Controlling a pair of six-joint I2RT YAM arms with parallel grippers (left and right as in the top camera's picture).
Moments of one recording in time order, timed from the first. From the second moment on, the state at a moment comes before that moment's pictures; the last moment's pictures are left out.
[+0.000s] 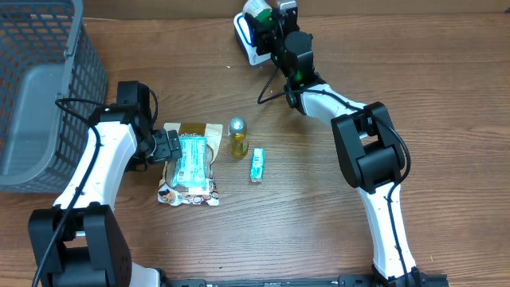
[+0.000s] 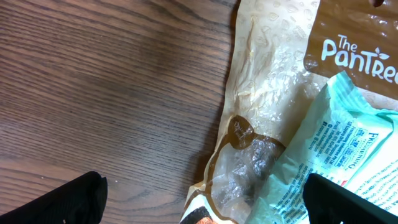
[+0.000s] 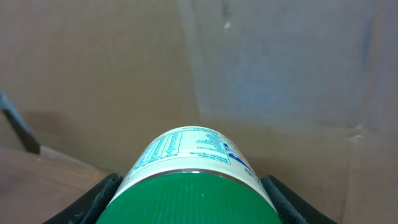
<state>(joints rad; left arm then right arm) 0.04 1.66 1.15 -0.96 -0.06 -0.25 0.37 2.48 1.74 0.73 -0.06 0.20</state>
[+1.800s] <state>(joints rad) 0.04 1.66 1.15 -0.96 -0.06 -0.25 0.05 2.04 1.55 -1.09 0.06 0.42</state>
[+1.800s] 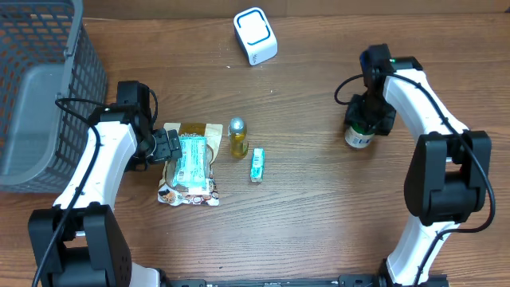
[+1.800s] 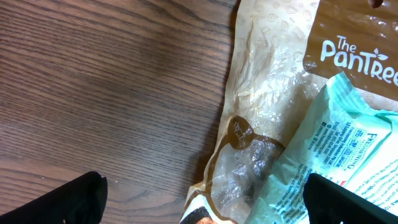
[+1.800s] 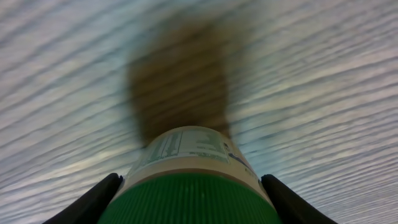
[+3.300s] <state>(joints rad) 0.04 1.66 1.15 -0.96 -0.06 -0.25 0.24 2.03 1.76 -1.21 -0.18 0.33</state>
